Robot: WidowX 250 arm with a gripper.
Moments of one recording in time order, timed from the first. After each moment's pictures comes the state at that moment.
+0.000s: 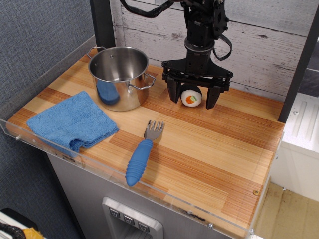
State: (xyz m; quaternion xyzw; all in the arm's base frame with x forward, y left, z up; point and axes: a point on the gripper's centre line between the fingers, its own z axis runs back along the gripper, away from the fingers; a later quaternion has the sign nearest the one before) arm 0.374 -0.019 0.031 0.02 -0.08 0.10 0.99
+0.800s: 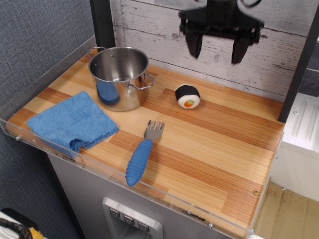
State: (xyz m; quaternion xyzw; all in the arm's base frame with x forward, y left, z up) arm 0.377 -0.049 0.131 0.01 -0.20 0.07 0.98
